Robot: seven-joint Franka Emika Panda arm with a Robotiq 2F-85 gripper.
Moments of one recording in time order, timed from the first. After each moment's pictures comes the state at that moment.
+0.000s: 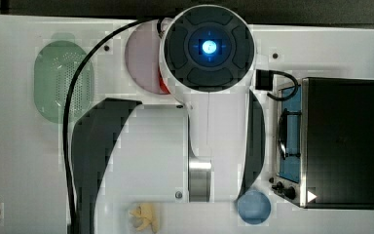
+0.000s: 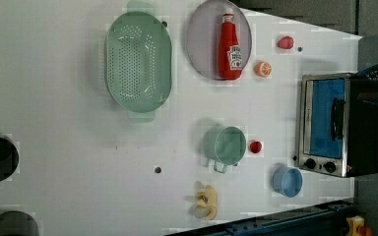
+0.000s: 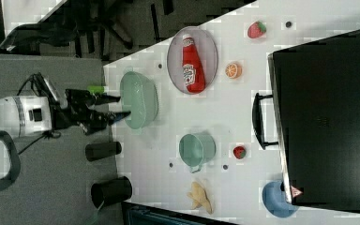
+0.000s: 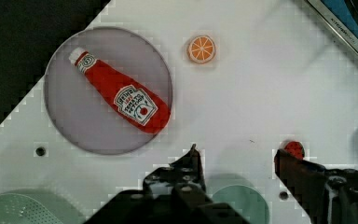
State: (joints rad) arm 0.01 -0.03 -0.01 -1.79 -0.03 0.22 0.06
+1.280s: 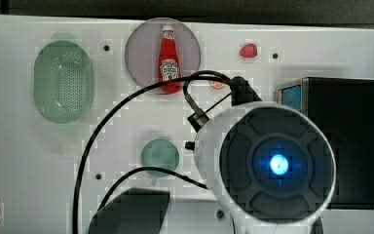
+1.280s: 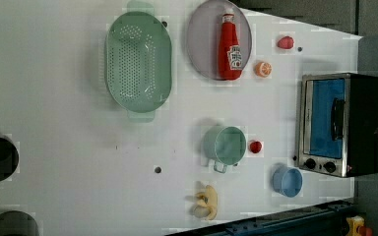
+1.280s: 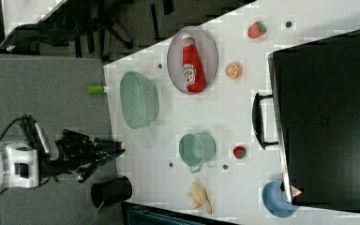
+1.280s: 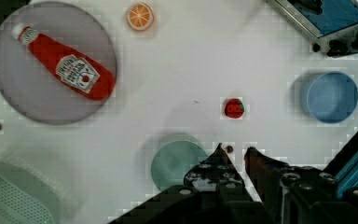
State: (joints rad) arm -0.02 -0.26 -0.04 -1.93 -0.01 0.06 0.06
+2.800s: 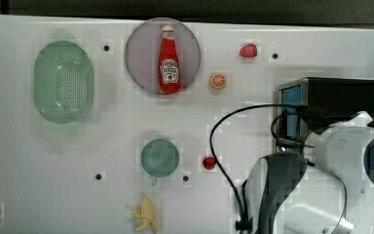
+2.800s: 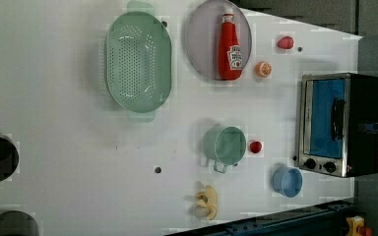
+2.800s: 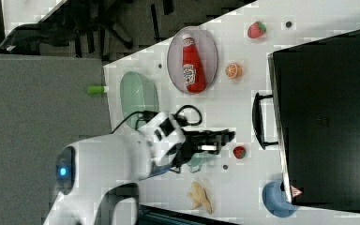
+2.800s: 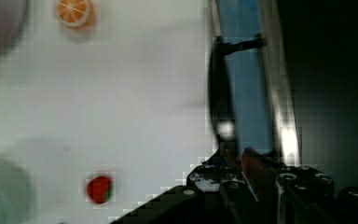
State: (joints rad) arm -0.05 -0.09 -0.42 -2.19 -0.11 0.59 -0.99
